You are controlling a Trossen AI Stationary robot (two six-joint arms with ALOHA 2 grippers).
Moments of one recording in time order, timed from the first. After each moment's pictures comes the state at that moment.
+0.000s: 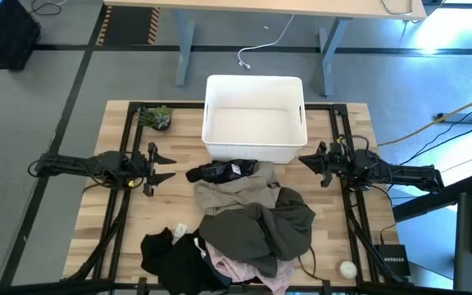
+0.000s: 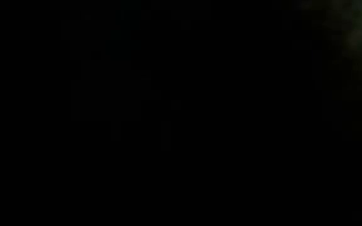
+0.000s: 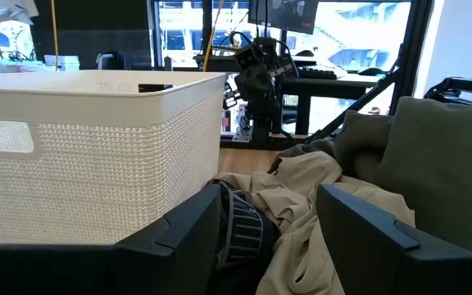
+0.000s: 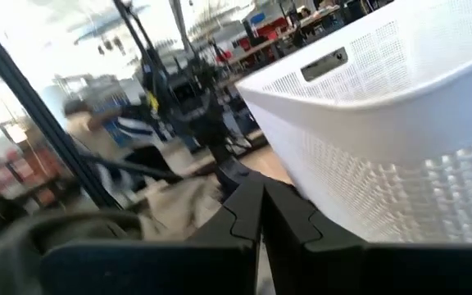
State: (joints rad) left arm -0.12 0.01 0.01 0.04 -0.21 0.00; right arm -0.05 0.02 0.02 0.07 0.09 0.48
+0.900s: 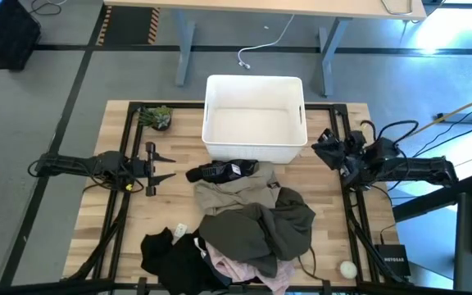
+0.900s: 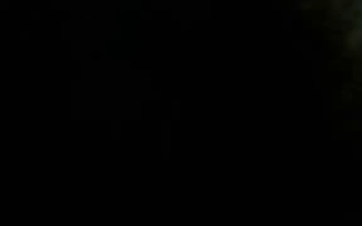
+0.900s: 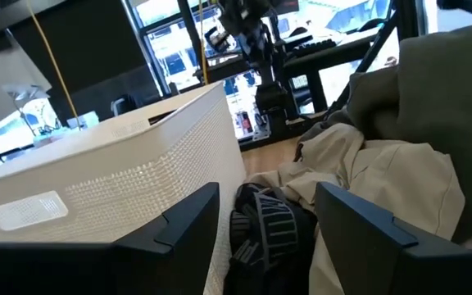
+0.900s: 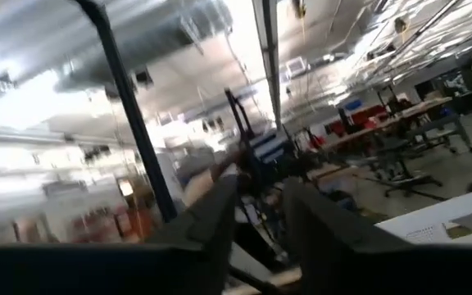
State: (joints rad) left arm -0.12 0.01 0.01 0.04 -0.21 0.35; right arm -0.04 0.35 0.28 0.49 -0.09 0.42
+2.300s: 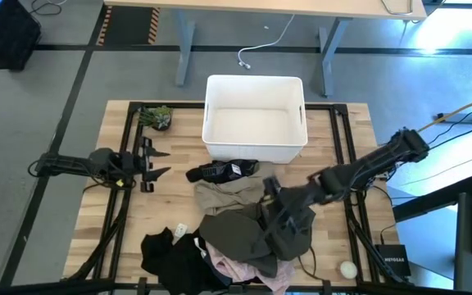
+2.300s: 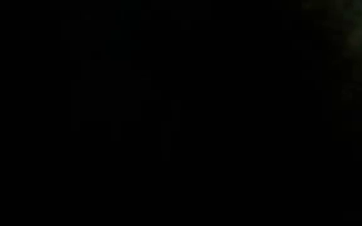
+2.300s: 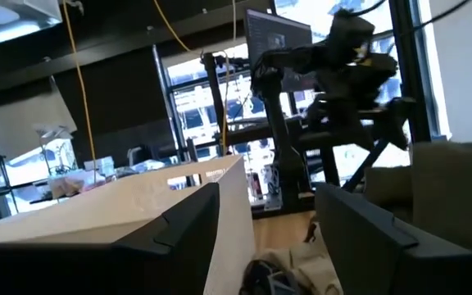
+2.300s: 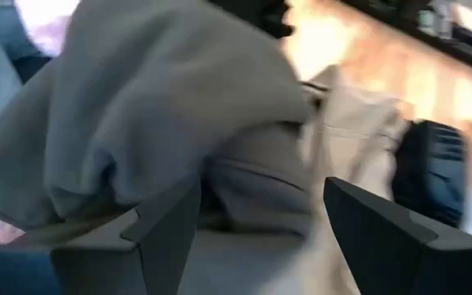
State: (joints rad) left arm -0.12 0.01 0.01 0.27 -0.21 0.30; right arm 0.45 1.44 1.16 -0.47 0.11 -0.14
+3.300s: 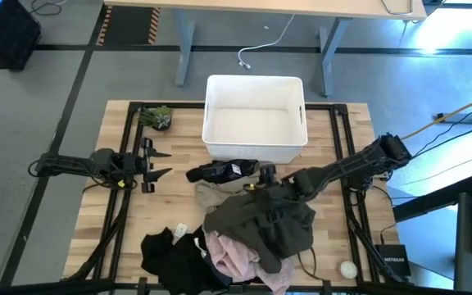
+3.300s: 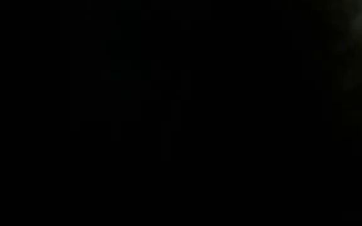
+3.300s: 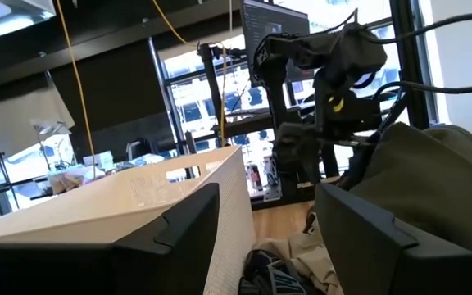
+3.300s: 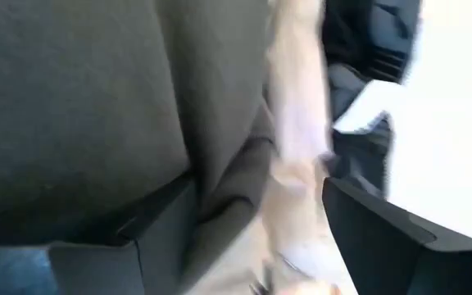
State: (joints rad) left arm -0.12 0.01 0.01 0.24 -0.21 0.31; right arm 0.34 1.65 1.28 -0.75 0.30 0.03
